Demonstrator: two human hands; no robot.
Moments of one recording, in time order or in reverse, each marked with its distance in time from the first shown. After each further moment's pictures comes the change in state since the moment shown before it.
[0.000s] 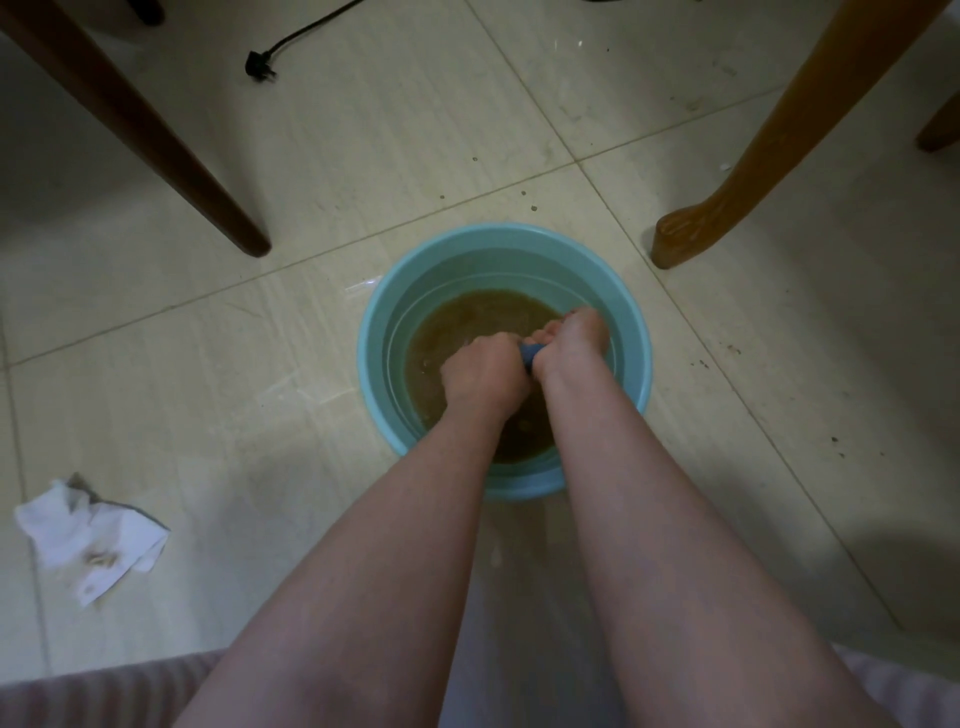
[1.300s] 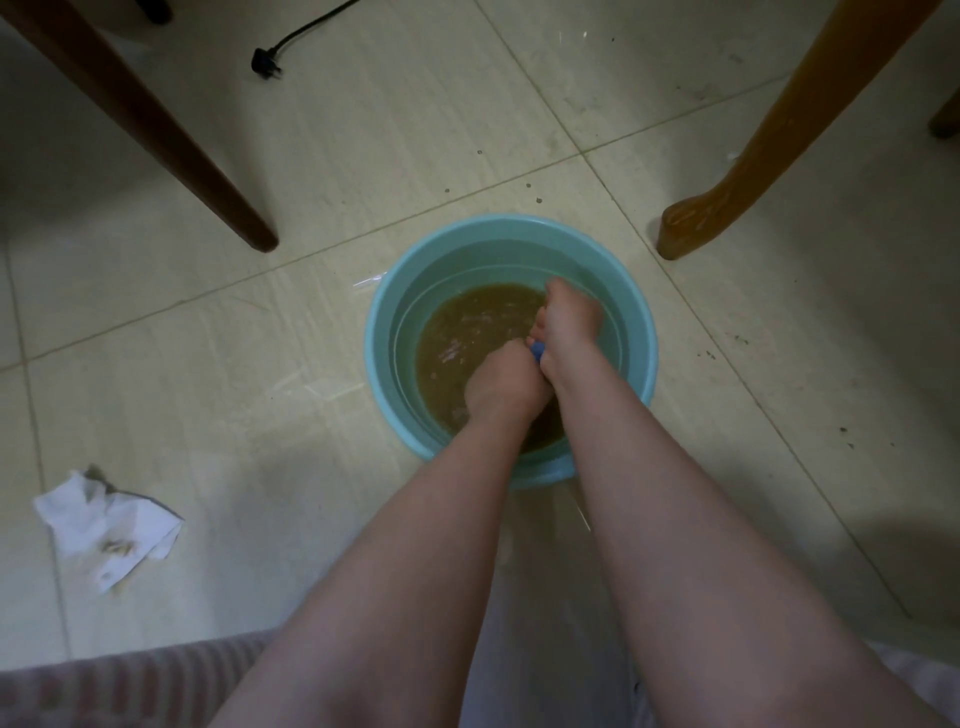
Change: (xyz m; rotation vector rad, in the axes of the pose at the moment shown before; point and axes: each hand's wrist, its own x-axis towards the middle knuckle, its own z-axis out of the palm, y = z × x) left_hand -0.016 0.009 0.005 -0.325 -0.156 -0.127; right_hand 0.001 0.008 -0.003 -0.365 -0.147 -0.299
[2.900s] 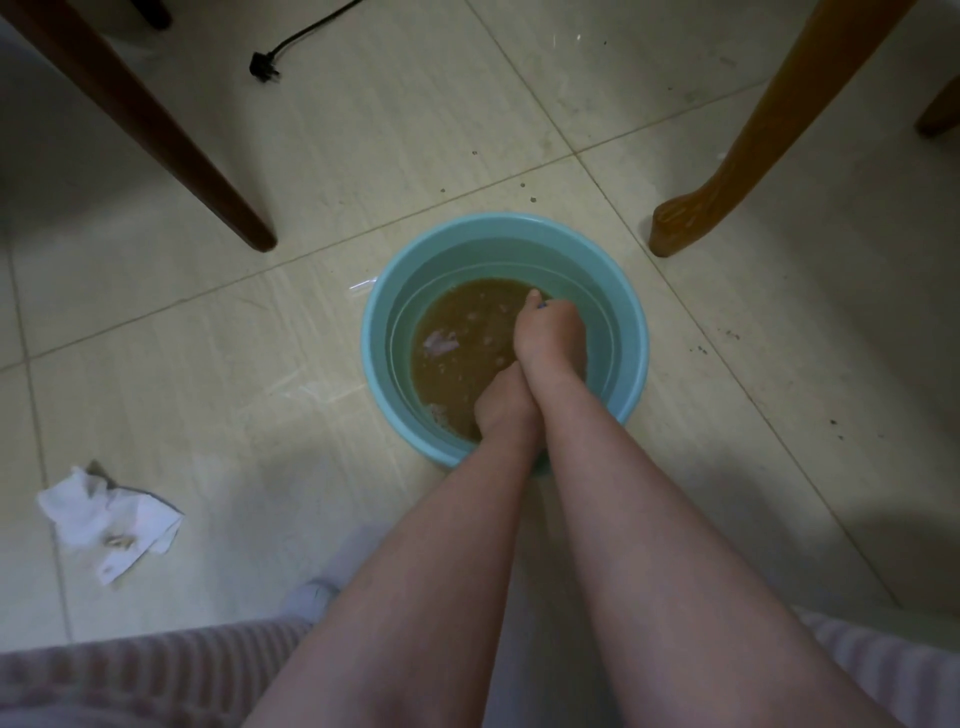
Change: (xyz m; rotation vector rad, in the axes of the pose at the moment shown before) left_hand -0.028 0.002 0.025 -0.120 0.006 -0.053; right_hand -0.007 0.015 -0.004 -0.829 0.123 -0.345
